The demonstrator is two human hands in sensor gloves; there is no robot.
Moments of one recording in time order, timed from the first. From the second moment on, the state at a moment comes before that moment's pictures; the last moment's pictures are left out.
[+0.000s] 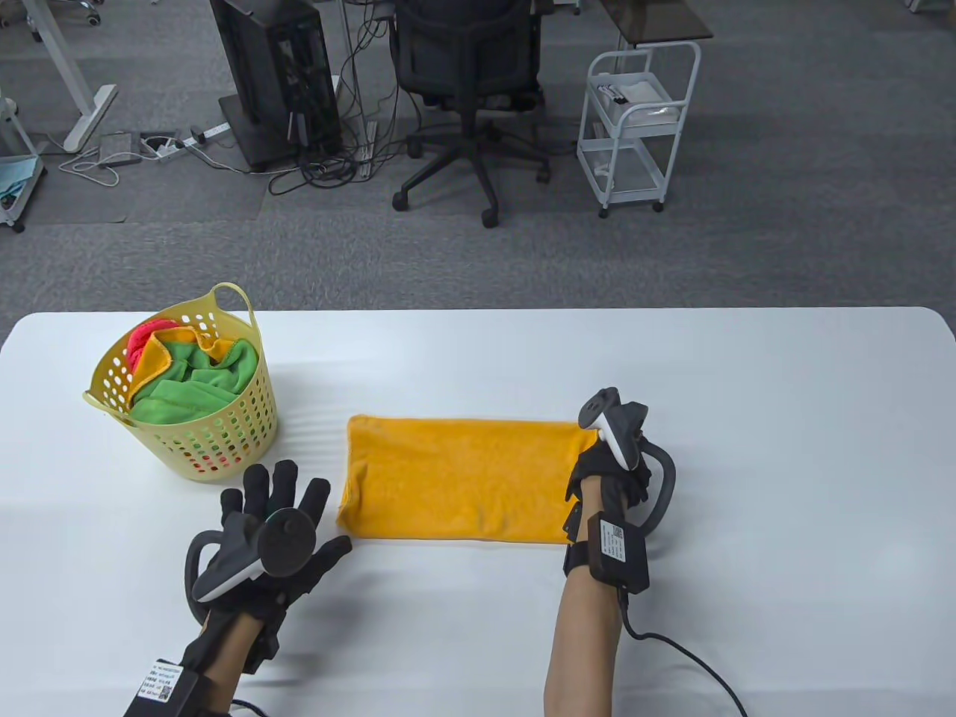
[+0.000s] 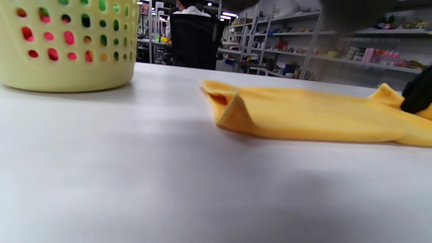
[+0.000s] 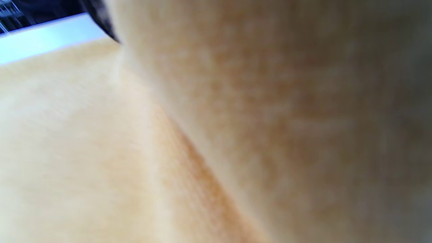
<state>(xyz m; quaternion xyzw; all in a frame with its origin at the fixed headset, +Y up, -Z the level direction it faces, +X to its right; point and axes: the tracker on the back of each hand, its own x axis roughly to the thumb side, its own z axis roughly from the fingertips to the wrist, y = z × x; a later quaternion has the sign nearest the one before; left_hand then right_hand) -0.268 -0.707 -0.322 -0.09 -0.11 0.02 0.99 0.150 -0.728 -0.461 -0.27 0.16 0.94 0.15</state>
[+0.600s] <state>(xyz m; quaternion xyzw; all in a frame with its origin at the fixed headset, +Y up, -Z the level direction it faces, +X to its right) -0.268 -0.707 -0.320 -0.09 -0.11 0.02 0.99 0.063 -0.637 -0.447 -0.12 0.11 0.96 0.24</state>
